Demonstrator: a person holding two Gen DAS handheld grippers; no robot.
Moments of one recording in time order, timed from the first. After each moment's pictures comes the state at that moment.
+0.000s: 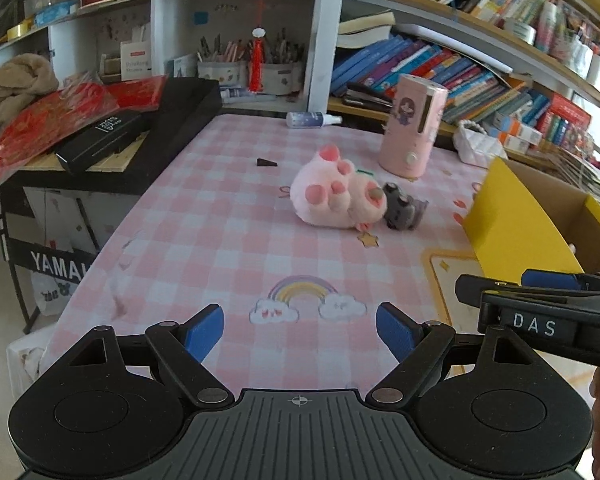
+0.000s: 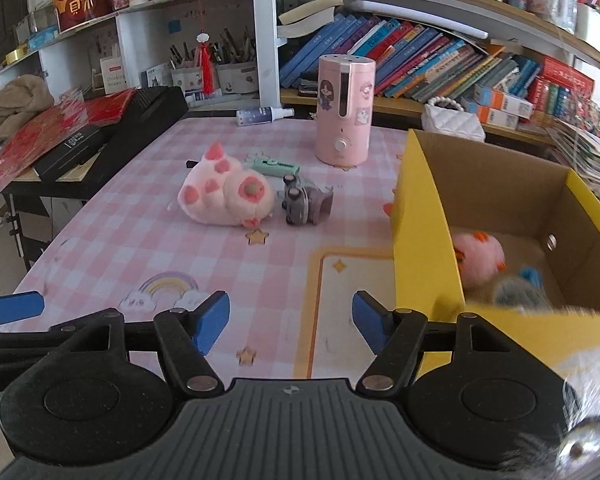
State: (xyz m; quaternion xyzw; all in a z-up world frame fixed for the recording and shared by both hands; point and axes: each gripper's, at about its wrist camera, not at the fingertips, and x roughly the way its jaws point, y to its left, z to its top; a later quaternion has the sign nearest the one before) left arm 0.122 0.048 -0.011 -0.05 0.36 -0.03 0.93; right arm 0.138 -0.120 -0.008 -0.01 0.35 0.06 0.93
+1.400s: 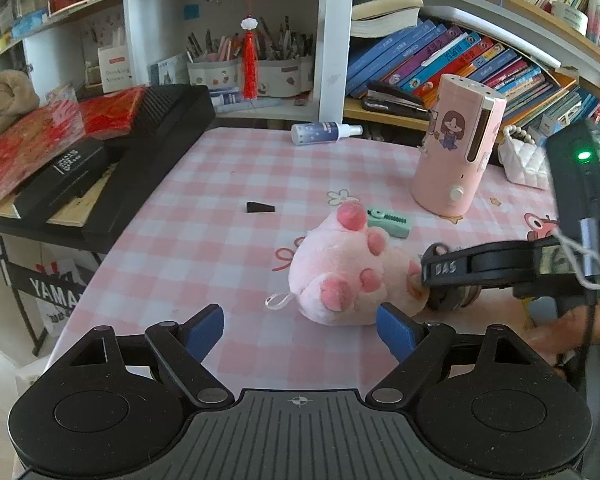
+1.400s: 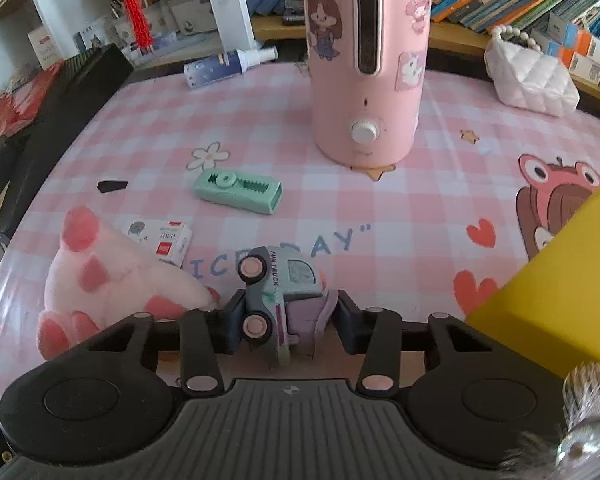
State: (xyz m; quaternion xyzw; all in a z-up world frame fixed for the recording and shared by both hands) left arm 0.260 0.025 -0.019 -0.02 0.38 0.00 0.92; right arm 0.372 -0.130 -0.072 0.04 0.47 0.07 0.88
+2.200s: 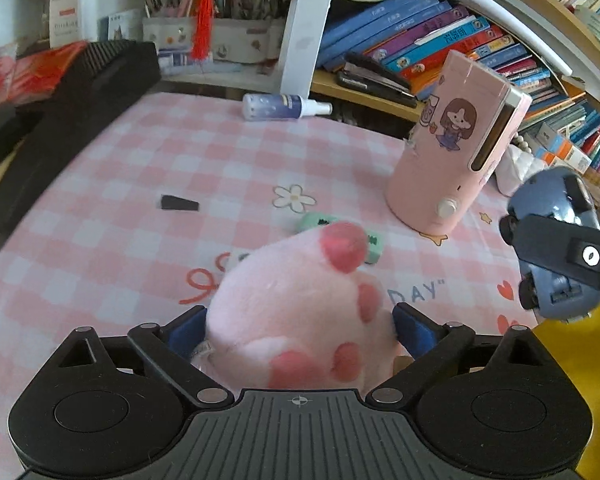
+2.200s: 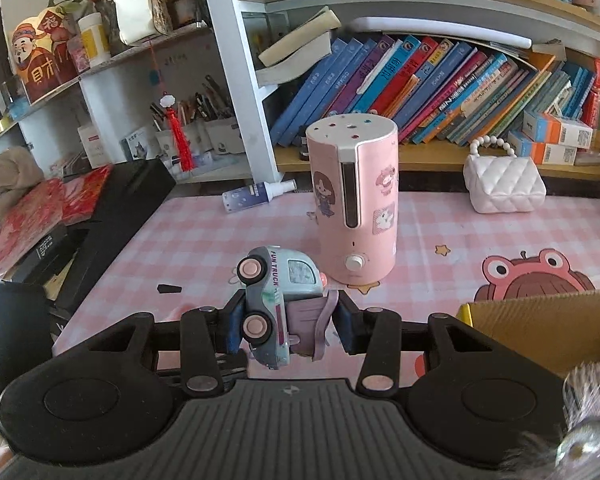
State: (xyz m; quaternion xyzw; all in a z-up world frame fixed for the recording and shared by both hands) left arm 0.344 0.008 -0.063 -0.09 0.42 -0.04 0.90; right arm 0.320 -0.153 0.008 0.07 0.33 0.09 0.94
